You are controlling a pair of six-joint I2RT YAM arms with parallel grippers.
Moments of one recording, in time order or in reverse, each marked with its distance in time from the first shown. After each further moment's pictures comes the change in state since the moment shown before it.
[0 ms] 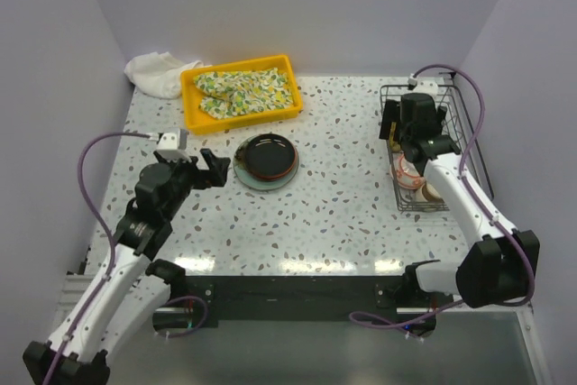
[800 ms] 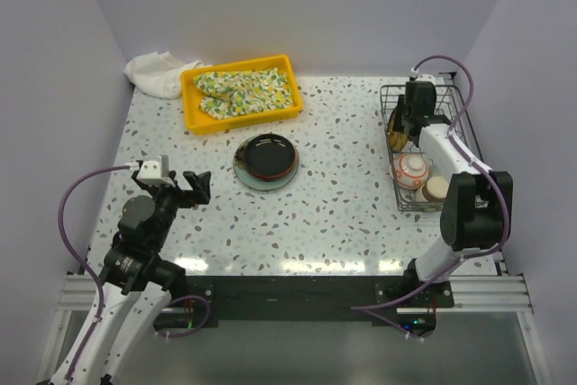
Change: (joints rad) left arm 0.008 -0.353 -0.106 -0.142 -0.137 0.092; right arm -0.160 0.357 0.136 0.111 -0.132 -0.048
